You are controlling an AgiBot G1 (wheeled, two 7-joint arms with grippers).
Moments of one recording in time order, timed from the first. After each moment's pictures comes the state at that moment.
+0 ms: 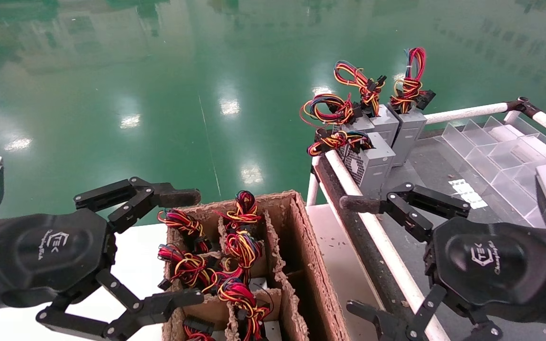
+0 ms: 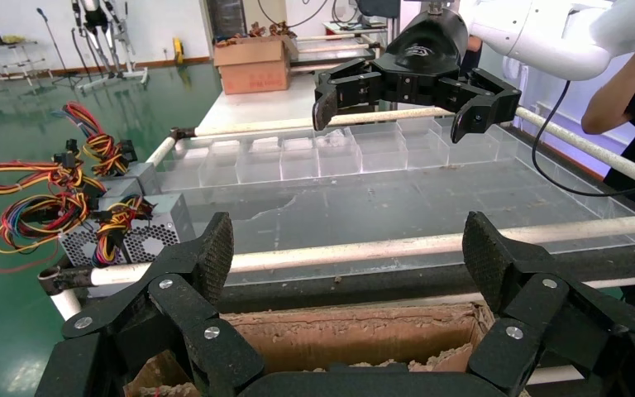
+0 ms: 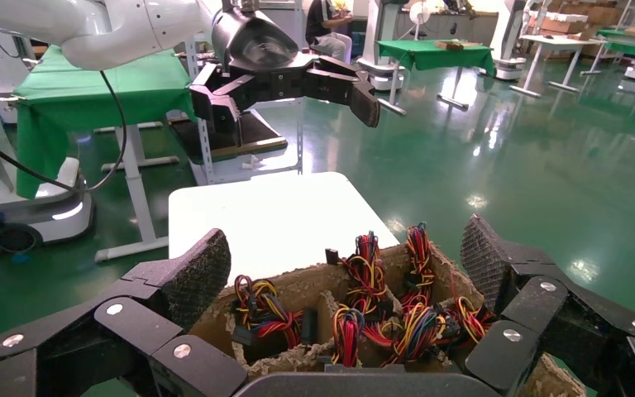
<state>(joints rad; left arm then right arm) -1.09 0.58 0.36 -1.26 0.68 1.46 -0.14 1.08 -0.61 -0.28 1.28 -0.73 -1.49 0.19</state>
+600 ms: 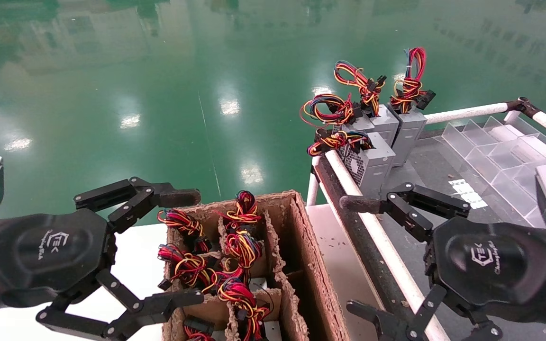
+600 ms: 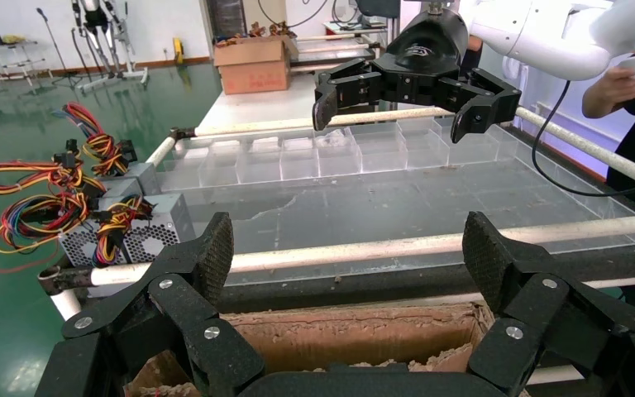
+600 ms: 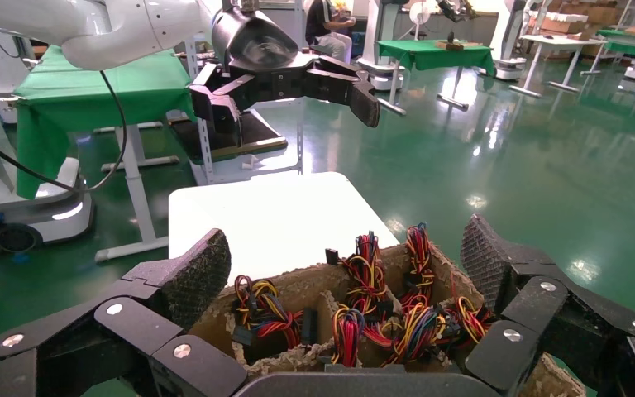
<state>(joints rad) -1.09 0.58 0.36 -1.26 0.68 1.46 -0.14 1.08 -0.61 -0.28 1.28 -0.73 -1.49 0.19</state>
